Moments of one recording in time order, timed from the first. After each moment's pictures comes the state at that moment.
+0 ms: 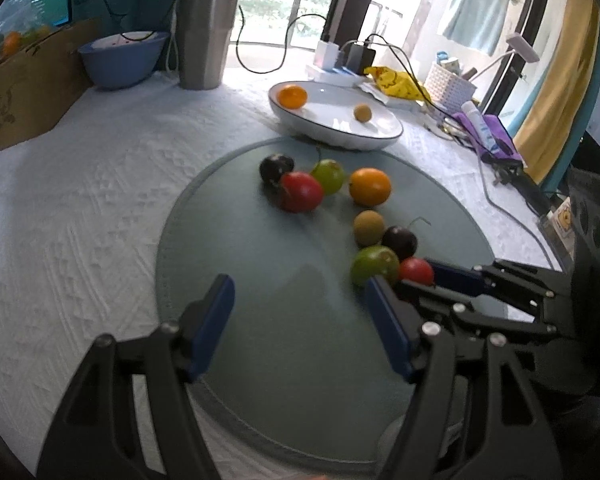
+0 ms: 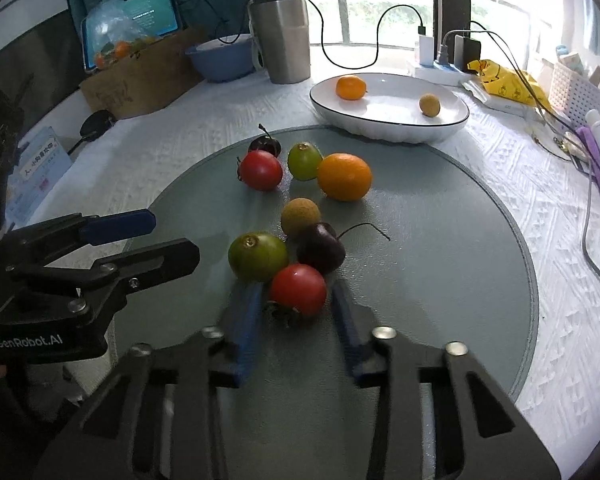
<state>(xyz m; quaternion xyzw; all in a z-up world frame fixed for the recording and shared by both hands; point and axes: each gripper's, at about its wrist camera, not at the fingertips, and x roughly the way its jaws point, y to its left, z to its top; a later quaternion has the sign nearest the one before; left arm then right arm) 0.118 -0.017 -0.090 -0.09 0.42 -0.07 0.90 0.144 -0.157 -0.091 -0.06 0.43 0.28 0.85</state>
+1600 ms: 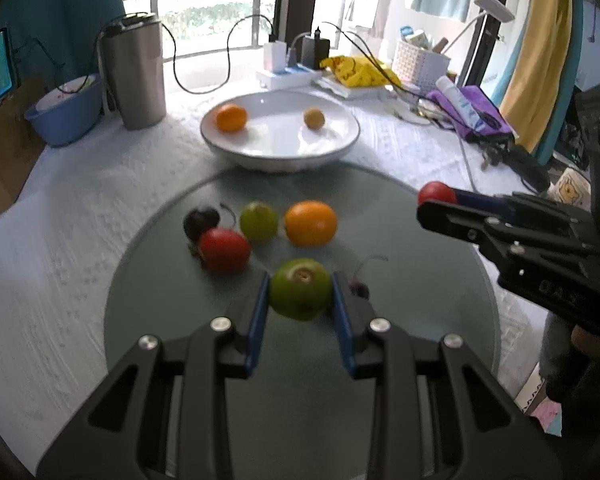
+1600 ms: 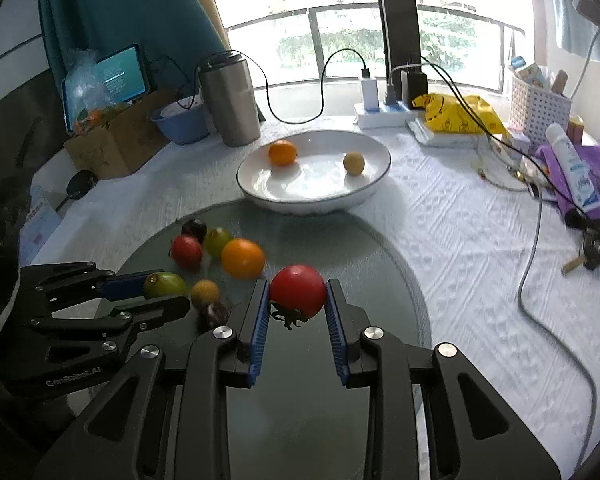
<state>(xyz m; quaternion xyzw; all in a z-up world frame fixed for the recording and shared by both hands) 0.162 -0.070 -0.073 -0.02 0.42 -0.10 0.90 0.191 -0.219 -0.051 -0.02 0.38 0.26 0.89</state>
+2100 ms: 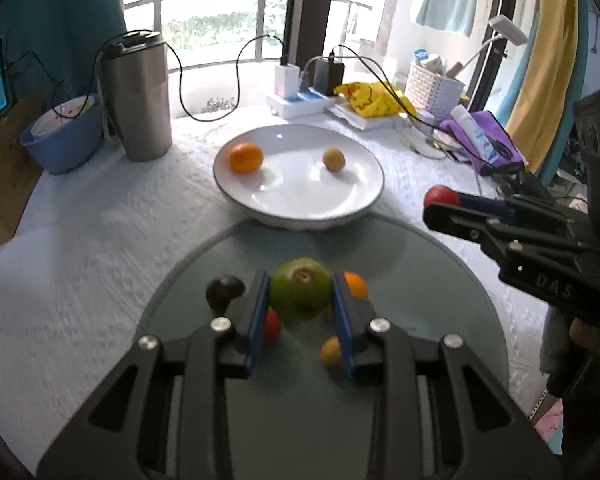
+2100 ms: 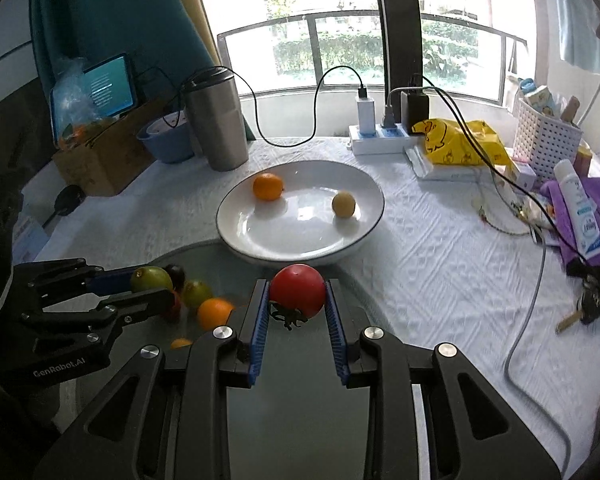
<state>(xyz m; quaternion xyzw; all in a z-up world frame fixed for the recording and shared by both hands) 0.206 -0.052 -0.058 -0.02 0.40 -0.09 0.91 0.241 -0.211 -0.038 -0.03 0.37 0.26 0.89</state>
